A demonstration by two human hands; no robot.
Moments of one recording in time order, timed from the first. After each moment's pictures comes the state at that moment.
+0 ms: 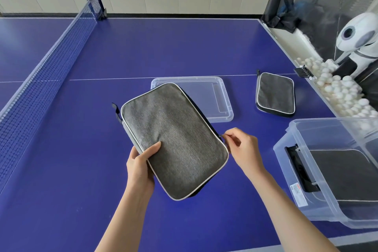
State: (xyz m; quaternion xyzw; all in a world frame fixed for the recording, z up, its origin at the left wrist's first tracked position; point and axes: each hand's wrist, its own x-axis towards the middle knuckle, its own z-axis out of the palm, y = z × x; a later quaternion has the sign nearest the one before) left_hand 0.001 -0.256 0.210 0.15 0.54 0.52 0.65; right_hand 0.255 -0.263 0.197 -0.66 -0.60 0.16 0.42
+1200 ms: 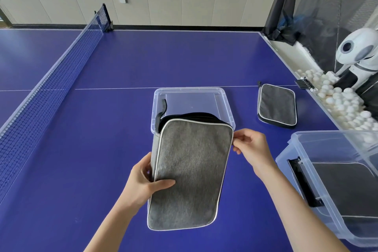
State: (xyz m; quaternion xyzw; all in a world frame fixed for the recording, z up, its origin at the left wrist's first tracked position) left_hand -0.027 -0.266 0.221 0.52 0.46 0.38 0.62; right_hand 0.261 -0.247 0.251 -0.70 -0.43 0.37 0.44
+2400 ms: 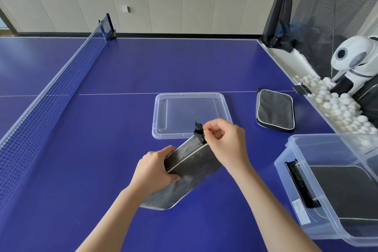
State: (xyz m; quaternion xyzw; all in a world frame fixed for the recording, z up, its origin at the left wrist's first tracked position) left_hand -0.005 -0.238 0.235 0.77 0.56 0.16 0.26; right_hand 0.189 -0.251 0.293 -0.64 -0.56 0.23 0.47
